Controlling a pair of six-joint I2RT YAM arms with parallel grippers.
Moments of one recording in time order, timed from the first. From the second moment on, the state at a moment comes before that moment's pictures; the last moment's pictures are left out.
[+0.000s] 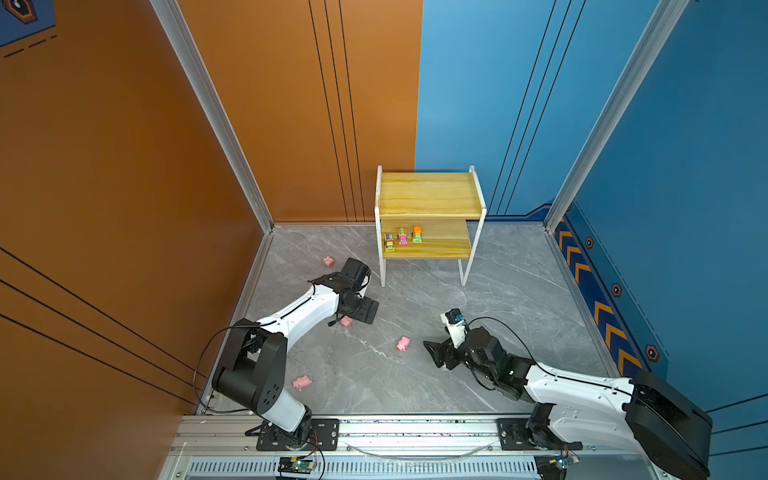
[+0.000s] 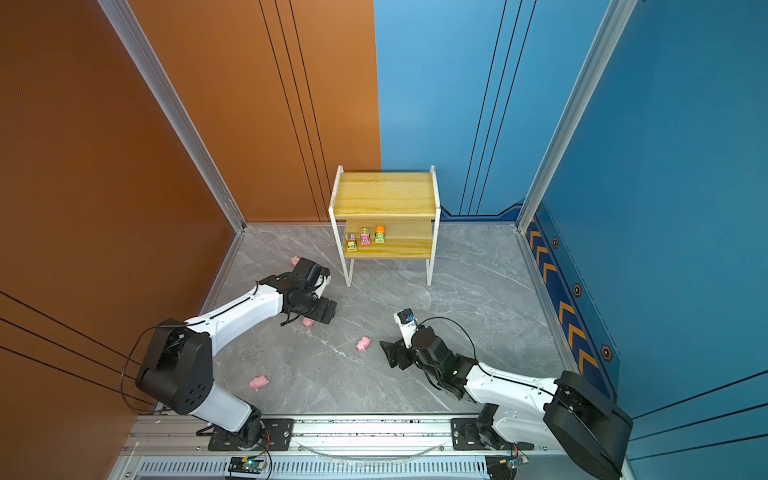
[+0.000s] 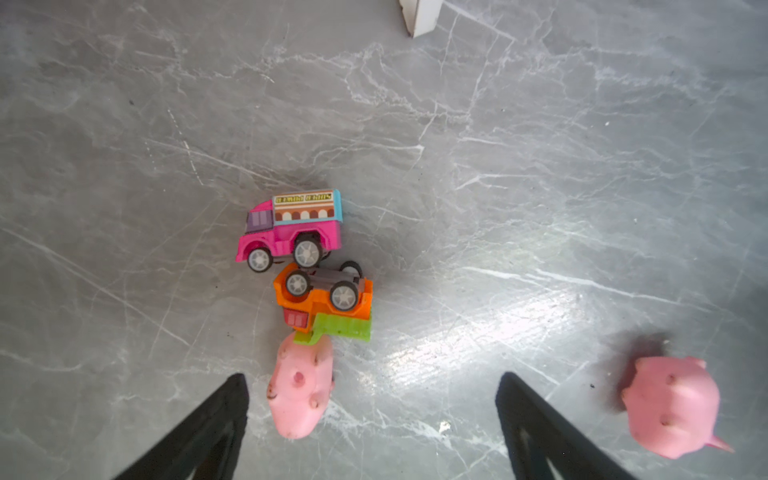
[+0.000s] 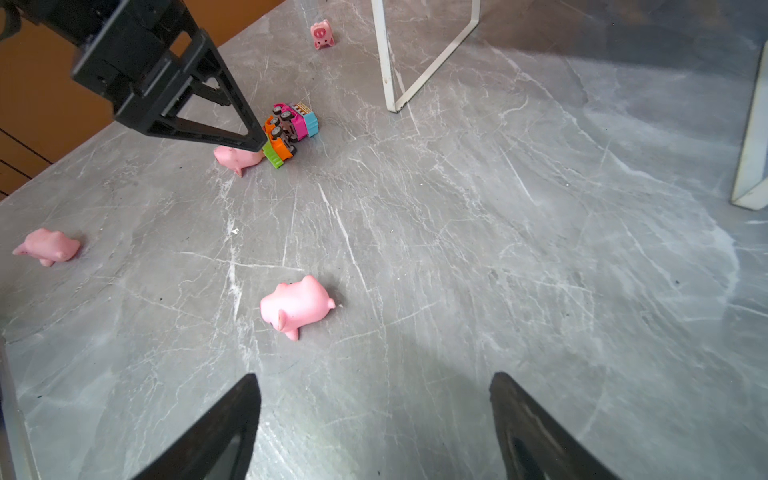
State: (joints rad) left arm -0.40 1.58 1.05 -0.68 -0.03 -0.07; right arm 0.89 1.14 0.32 0.32 0.11 0.30
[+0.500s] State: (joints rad) left arm -0.34 1.71 1.07 -0.68 0.01 -0.02; right arm 0.88 1.14 0.31 0.38 0.07 0.30
